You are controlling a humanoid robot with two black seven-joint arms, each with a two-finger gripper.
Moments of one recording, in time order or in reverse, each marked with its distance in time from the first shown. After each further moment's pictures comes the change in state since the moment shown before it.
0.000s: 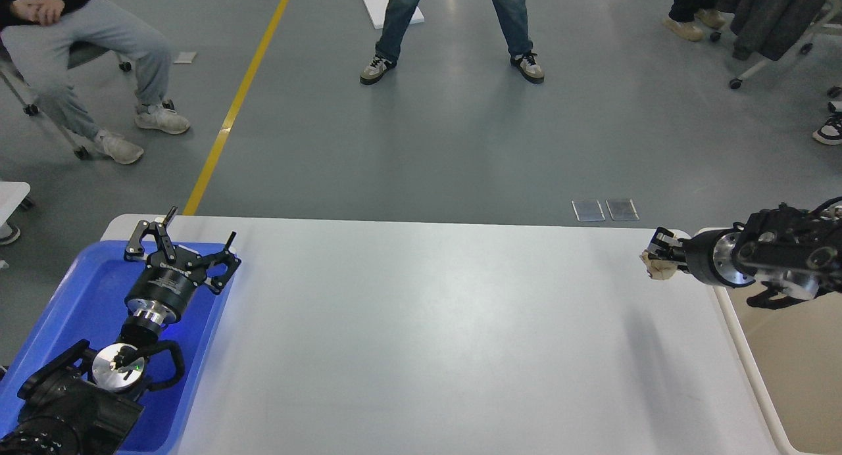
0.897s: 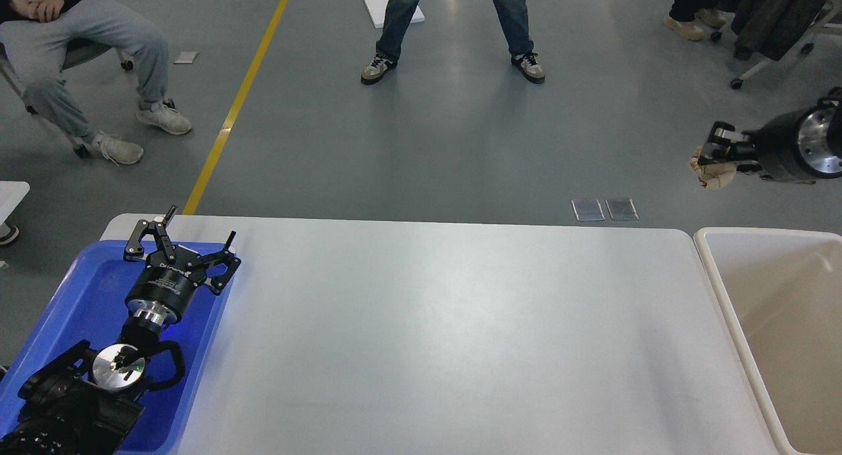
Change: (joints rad) left arm 0.000 0.000 0.000 0.000 0.000 0.000 0.000; right arm 0.522 -0.088 -0.259 0.145 -0.018 0.203 -0.019
